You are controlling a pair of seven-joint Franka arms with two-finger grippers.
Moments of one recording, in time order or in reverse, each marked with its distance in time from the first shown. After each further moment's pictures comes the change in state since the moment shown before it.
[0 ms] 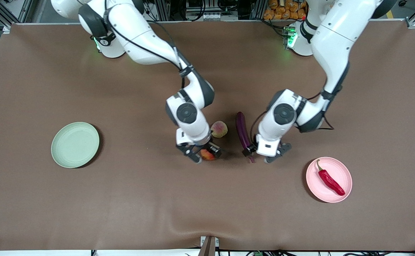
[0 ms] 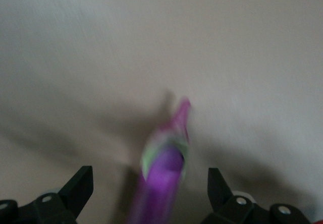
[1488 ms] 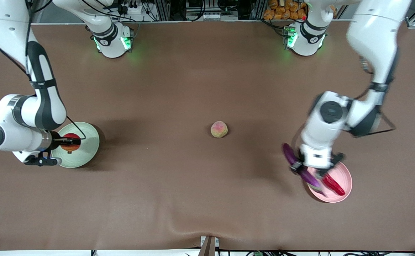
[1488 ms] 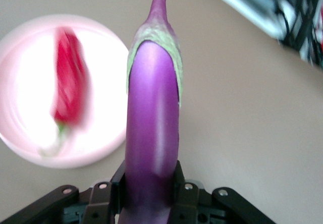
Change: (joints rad) left arm 0.312 -0.111 0.020 0.069 0.245 0.002 0.130; right arm -0.727 -0.455 -0.050 -0.650 -0.196 -0.176 -1.379
